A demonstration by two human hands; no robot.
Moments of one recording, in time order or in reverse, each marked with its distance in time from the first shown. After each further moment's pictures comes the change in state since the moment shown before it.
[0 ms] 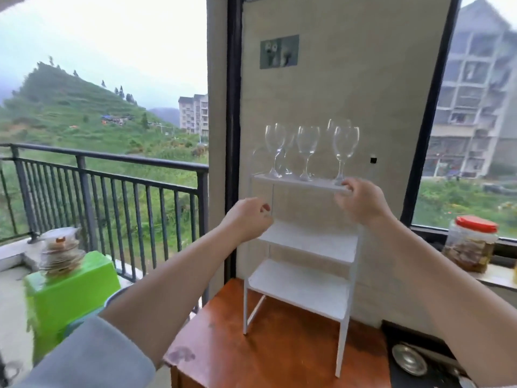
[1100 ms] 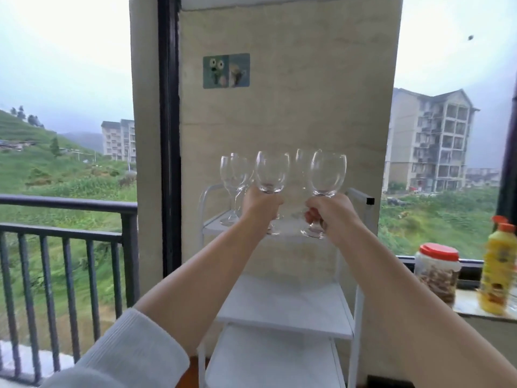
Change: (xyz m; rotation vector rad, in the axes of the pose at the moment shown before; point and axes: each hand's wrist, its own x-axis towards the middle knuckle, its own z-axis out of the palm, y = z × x) left_hand 0.194 0.048 0.037 -0.978 0.053 -0.058; right_hand 0.132 -0.001 0.044 0.893 0.223 0.313
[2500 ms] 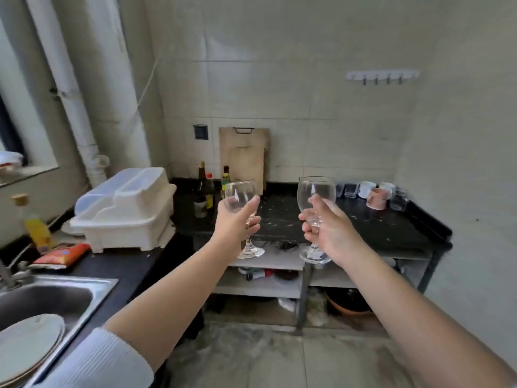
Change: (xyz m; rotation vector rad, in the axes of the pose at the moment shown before) left_hand -0.871 0.106 0.491 -0.496 -1.689 -0.488; right_hand -0.767 -0.144 -0.673 -0.152 1.364 -0.028
